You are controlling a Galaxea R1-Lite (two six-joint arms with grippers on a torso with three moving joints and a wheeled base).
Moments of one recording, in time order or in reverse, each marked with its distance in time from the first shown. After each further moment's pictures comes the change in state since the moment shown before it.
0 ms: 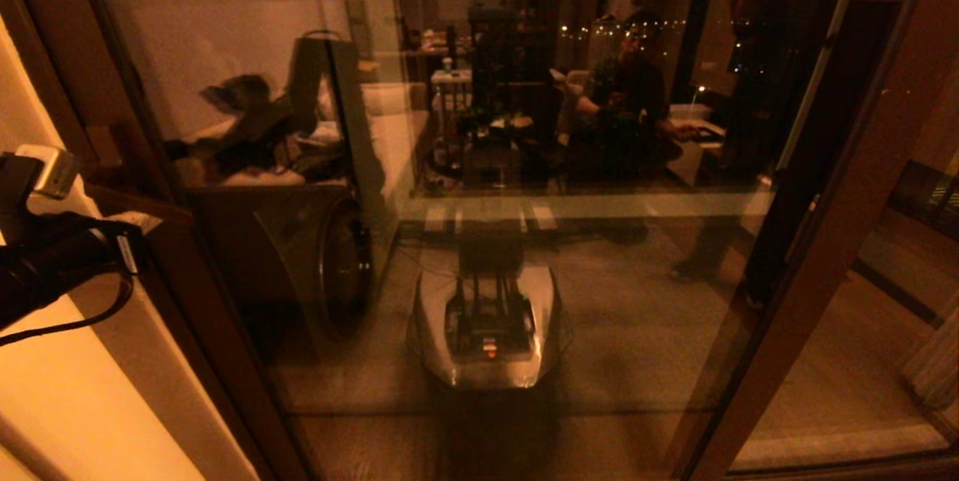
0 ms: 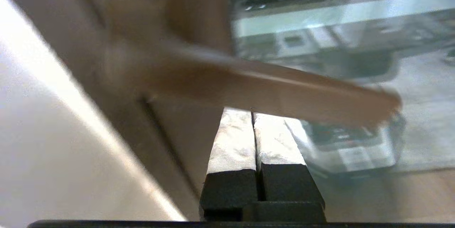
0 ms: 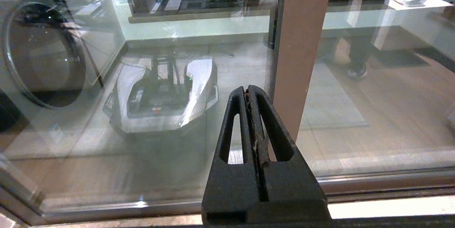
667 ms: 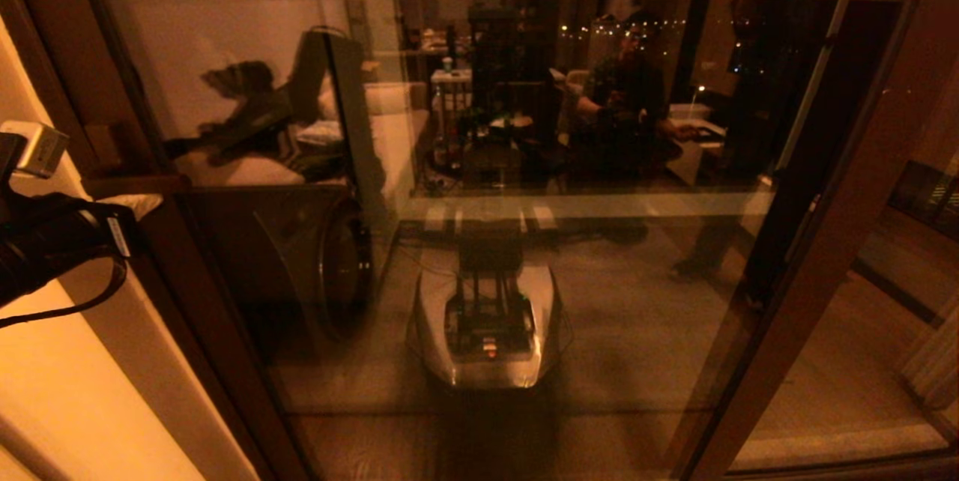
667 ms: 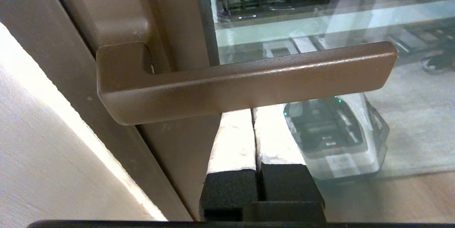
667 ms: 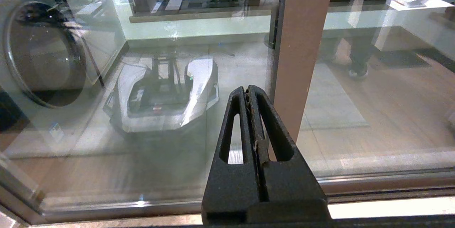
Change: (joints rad) left arm -0.013 -0.059 -0.046 0.076 0.000 -0.032; right arm 0.000 0.000 0.000 0.000 0.000 0.000
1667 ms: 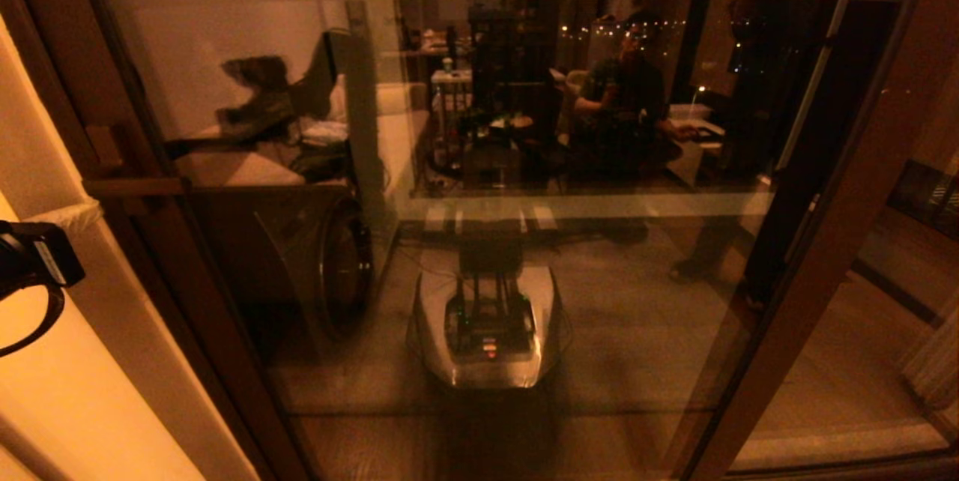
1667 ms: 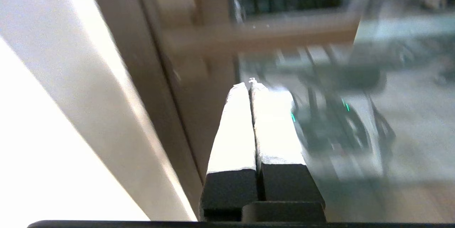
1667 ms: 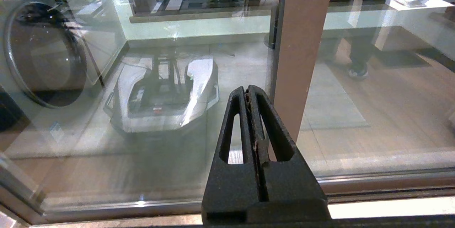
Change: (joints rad) left arm 0.108 -0.185 0.136 -0.005 -0.038 -0.027; right arm 0.000 0.000 0.000 0.000 0.000 0.000
